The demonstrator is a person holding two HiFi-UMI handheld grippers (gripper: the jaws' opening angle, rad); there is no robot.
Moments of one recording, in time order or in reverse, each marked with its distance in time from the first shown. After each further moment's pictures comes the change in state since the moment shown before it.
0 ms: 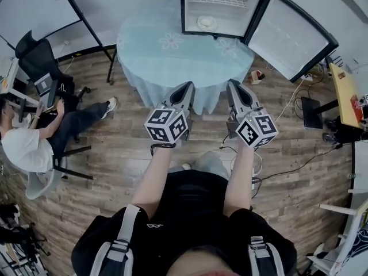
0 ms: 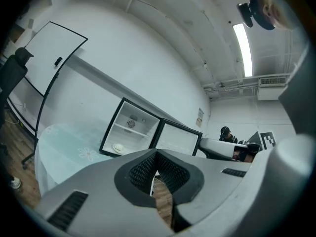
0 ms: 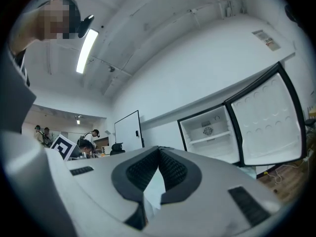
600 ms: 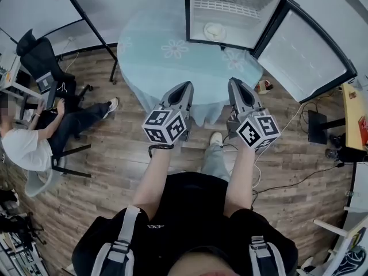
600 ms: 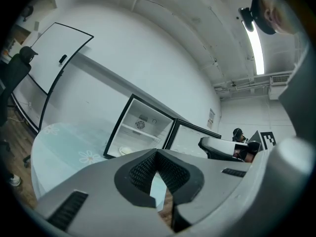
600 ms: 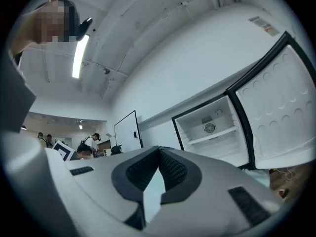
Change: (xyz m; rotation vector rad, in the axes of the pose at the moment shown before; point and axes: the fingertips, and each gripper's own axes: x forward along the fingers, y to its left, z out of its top) left arm 0.091 0.058 0.019 -0.032 -0.018 0.090; right arm 0.095 -0.076 0.011 0.059 0.006 0.049
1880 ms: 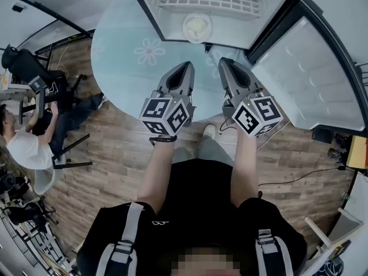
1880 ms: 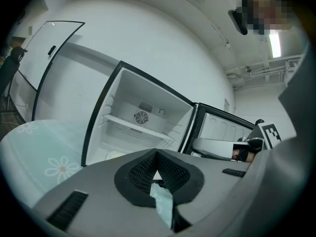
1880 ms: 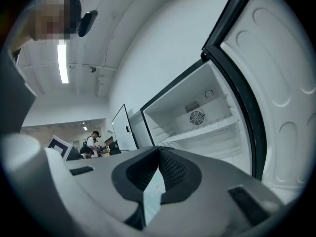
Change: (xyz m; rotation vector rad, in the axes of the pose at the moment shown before) left arm 0.235 0.001 -0.007 0.026 0.047 0.106; right arm 0.119 -0.197 0.004 0.097 0.145 0.076
